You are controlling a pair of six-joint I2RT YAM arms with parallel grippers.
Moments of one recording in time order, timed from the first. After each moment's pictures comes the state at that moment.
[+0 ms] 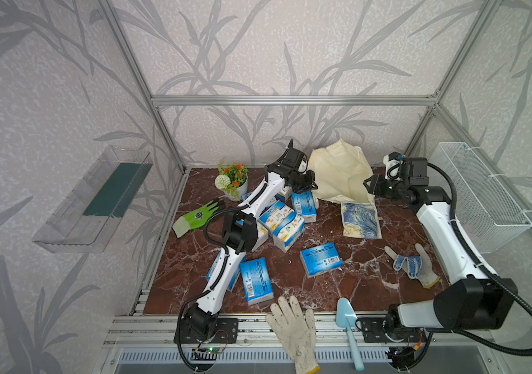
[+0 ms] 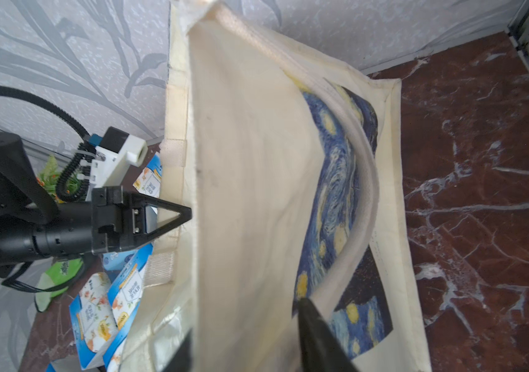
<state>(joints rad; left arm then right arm) -0.52 2.55 2.56 -0.84 0.55 -0.70 0.01 1.41 1.37 -0.64 -0.27 0.32</state>
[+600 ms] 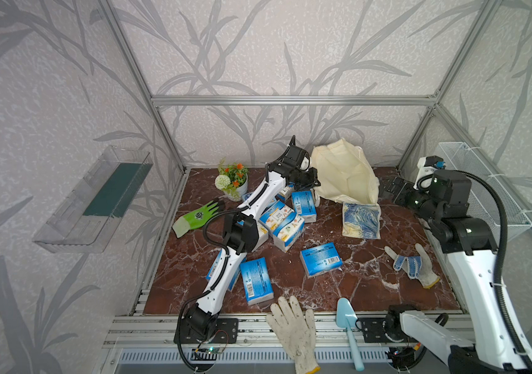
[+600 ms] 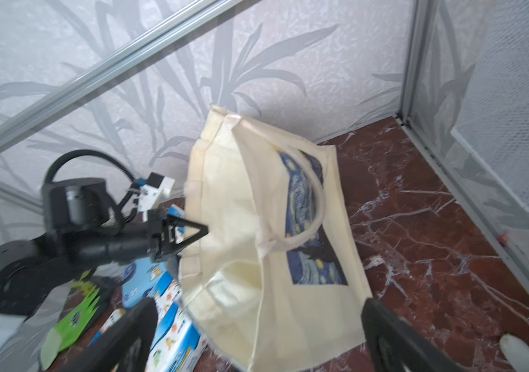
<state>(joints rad) -0.53 2.55 2.60 -0.83 0.54 -0.67 0.11 1.00 1.36 -0.80 -0.05 0.43</state>
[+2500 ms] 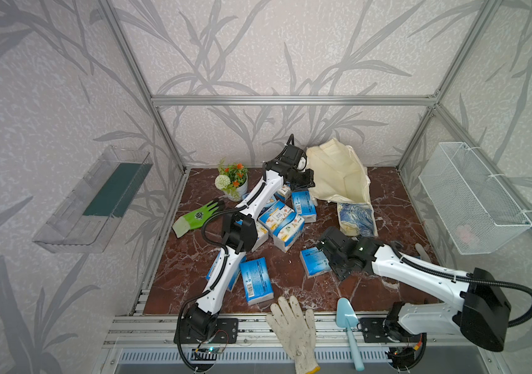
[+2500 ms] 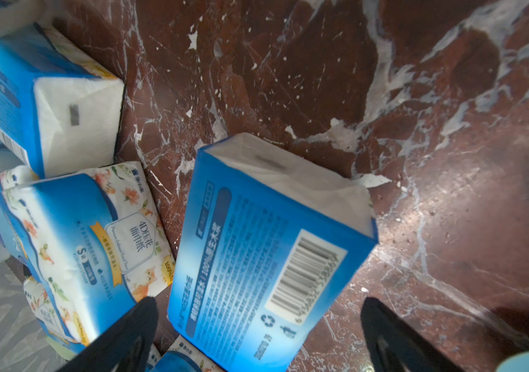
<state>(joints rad) -0.51 2.55 2.62 -0.92 0.48 -0.52 0.84 1.31 0.85 -0.71 0.20 1.80</state>
